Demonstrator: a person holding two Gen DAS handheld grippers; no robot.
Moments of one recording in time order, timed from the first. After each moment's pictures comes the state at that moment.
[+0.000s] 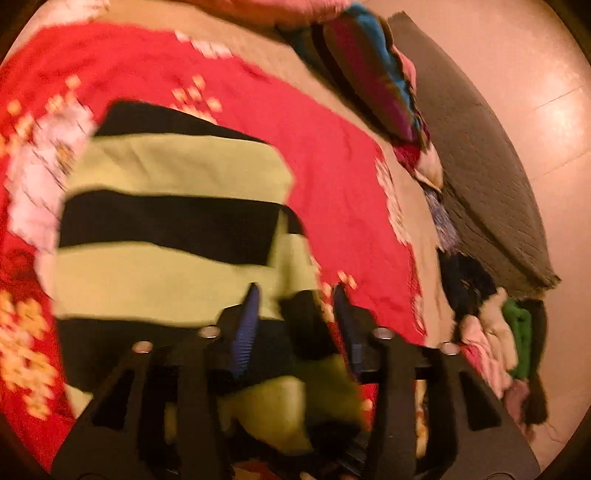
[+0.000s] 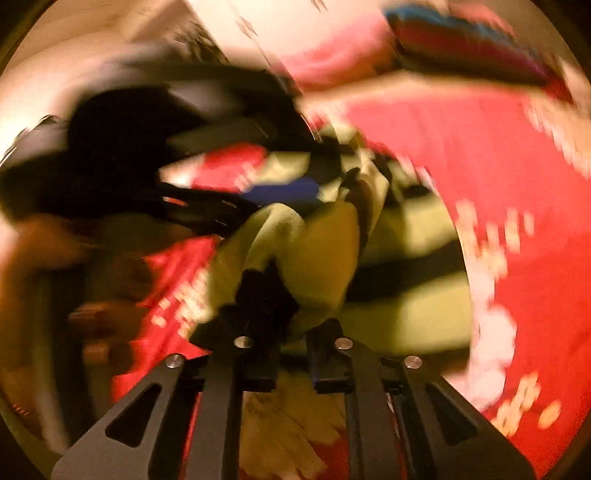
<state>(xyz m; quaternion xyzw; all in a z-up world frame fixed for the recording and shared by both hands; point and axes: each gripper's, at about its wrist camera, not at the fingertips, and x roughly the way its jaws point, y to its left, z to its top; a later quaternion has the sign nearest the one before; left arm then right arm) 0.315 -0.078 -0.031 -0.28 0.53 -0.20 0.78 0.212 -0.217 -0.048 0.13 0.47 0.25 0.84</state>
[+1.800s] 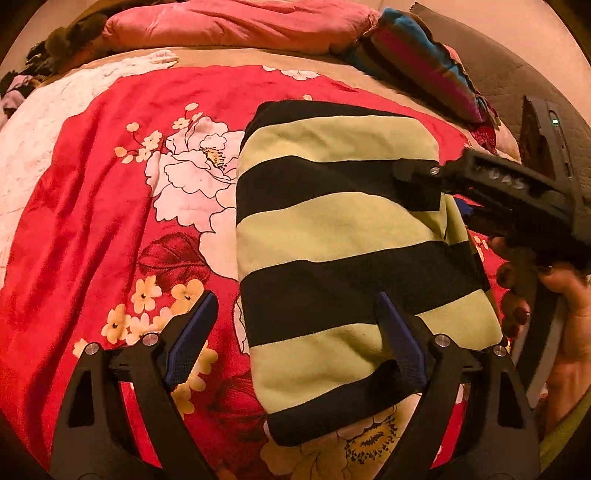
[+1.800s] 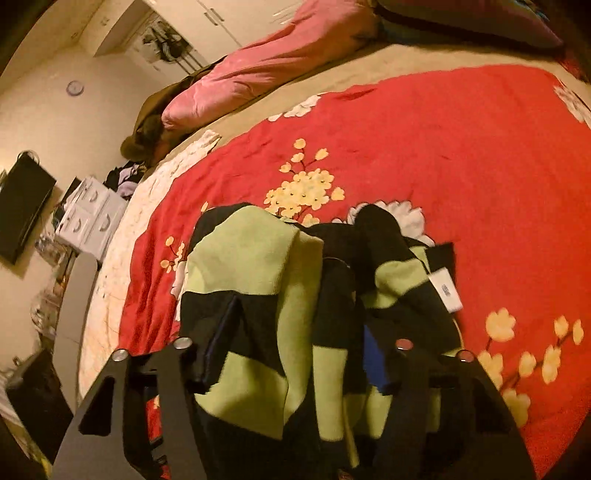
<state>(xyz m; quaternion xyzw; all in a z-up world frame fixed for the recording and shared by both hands) 0.253 -0.015 -0.058 -0.10 0.49 -0.05 0.86 0.369 -0.209 -0.070 0.15 0.49 0.25 0.82</state>
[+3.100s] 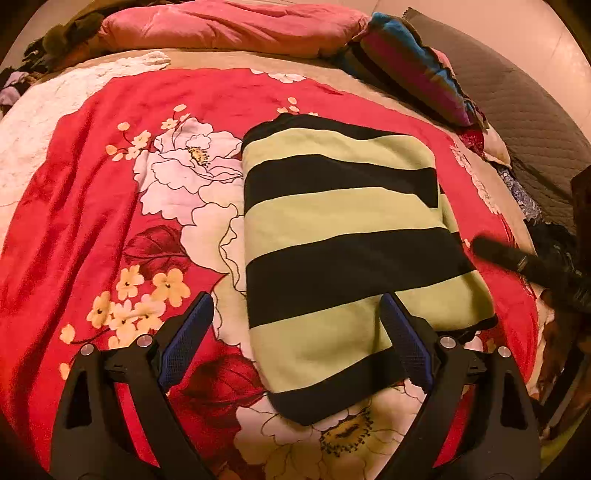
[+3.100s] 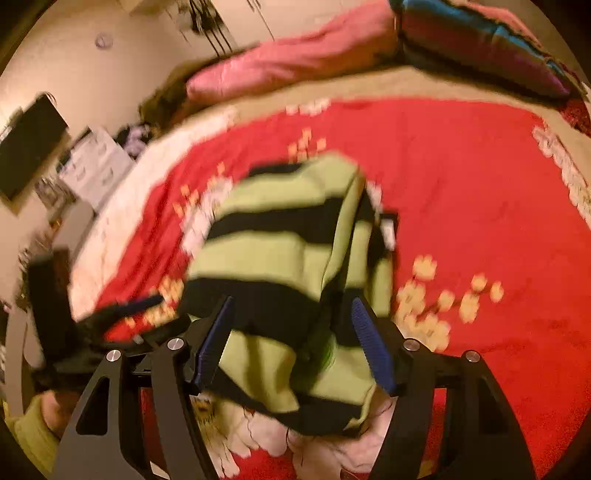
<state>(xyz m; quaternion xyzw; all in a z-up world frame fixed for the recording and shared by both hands) 0.243 -0.027 -0.049 -0.11 0.48 -0.07 0.87 0.293 -0.250 -0.034 0.05 0.50 0.26 0.82</state>
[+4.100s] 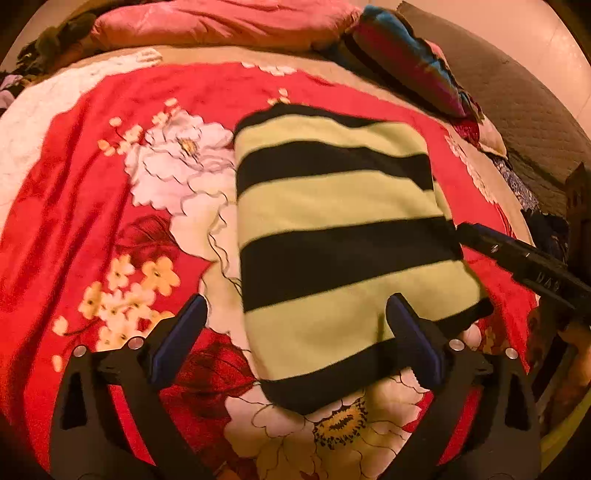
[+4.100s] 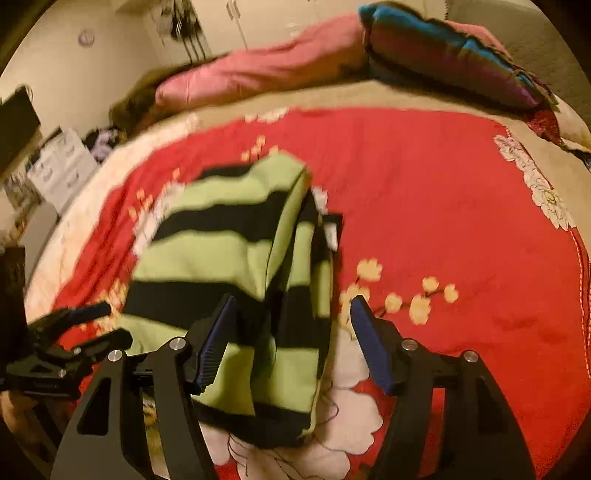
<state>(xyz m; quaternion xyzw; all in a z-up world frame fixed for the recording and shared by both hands) 0.238 -0.032 -0.050 -0.11 0.49 -0.07 0.86 0.293 -0.276 -0.043 0.03 0.45 0.20 0.87</state>
